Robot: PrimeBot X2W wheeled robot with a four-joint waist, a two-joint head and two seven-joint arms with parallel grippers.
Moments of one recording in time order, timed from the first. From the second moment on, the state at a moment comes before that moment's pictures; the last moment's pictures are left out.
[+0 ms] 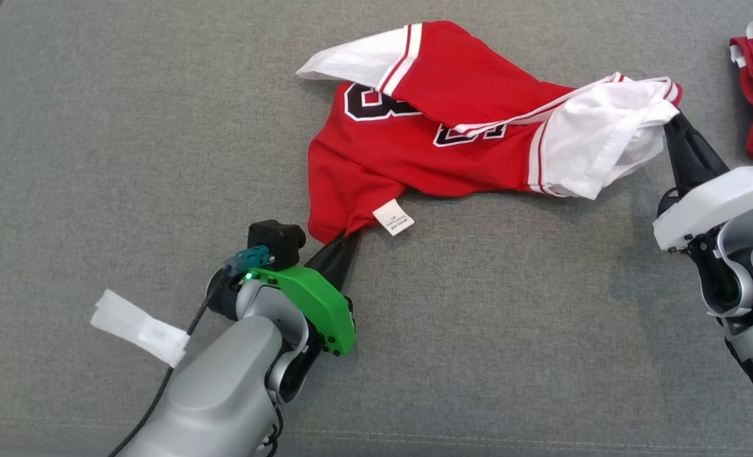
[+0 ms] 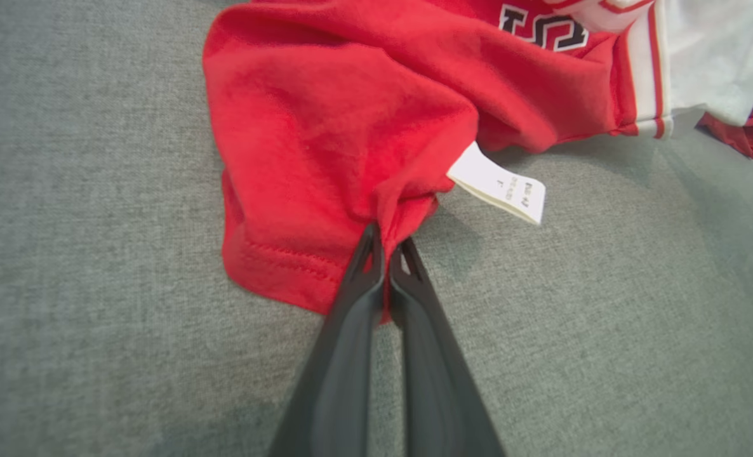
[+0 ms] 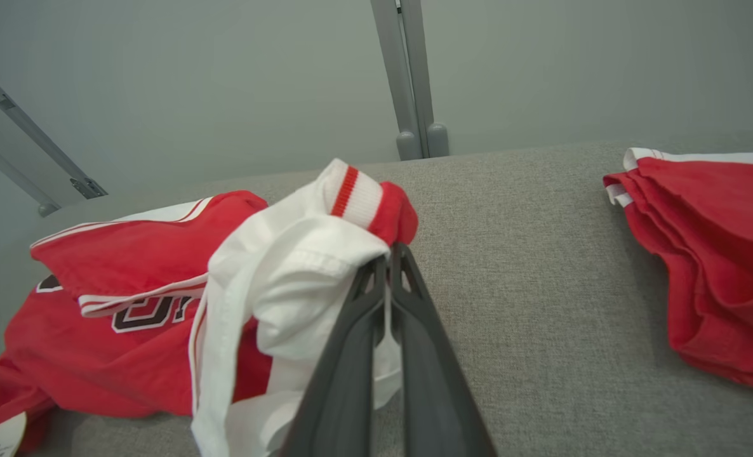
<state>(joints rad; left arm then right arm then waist) -0.59 0.05 -0.86 0.61 -0.83 0.01 -0.18 -0.40 -0.44 0.36 0.20 0.68 -0.12 -0.05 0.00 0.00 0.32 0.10</state>
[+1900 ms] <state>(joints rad) -0.48 0.41 -0.70 0.06 -1.16 0.04 0.12 -0.12 -0.41 0.22 0.18 0.97 -0.07 -0.07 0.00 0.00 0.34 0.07</state>
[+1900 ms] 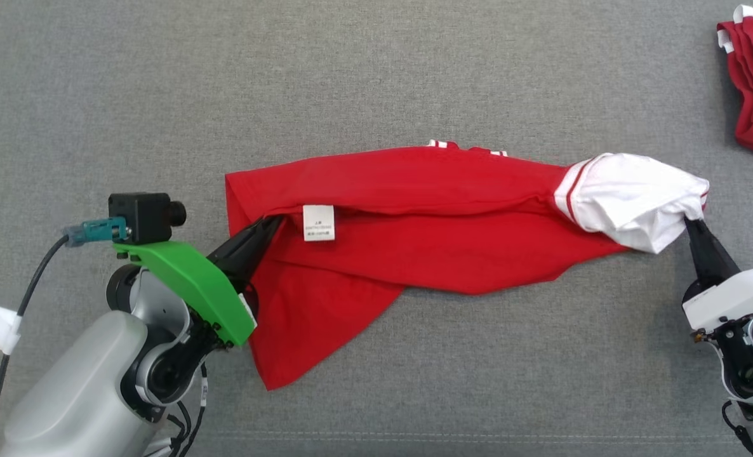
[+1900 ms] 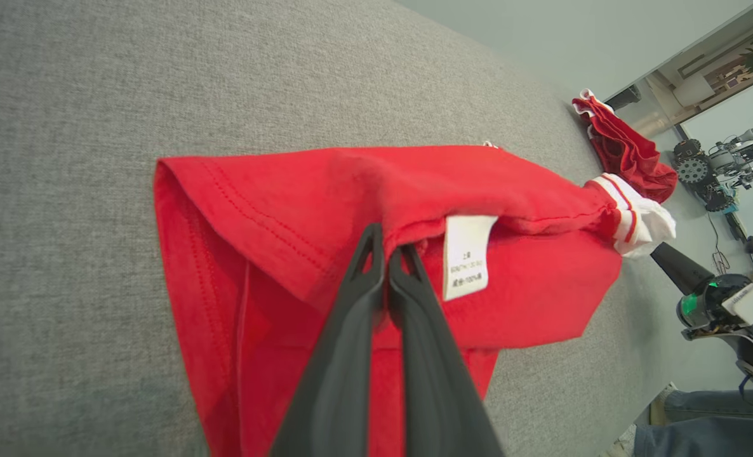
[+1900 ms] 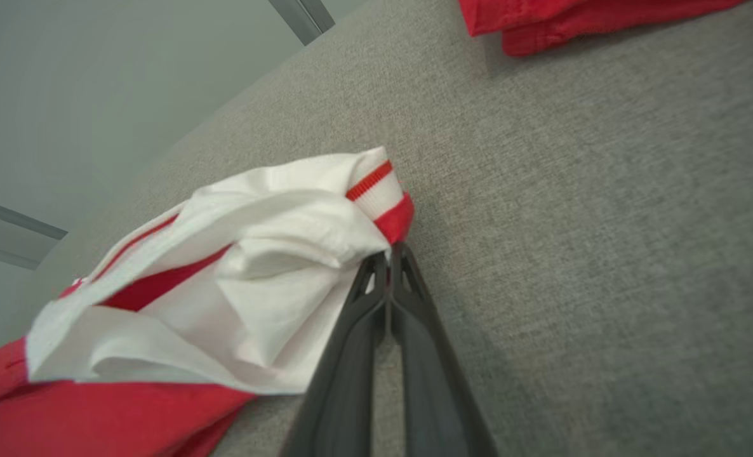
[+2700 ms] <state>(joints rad) -0.33 0.35 -0.75 0.11 -1.10 0.05 -0.04 -0.03 -0.42 0.27 0.27 0.88 -0.05 -0.17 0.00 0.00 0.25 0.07</state>
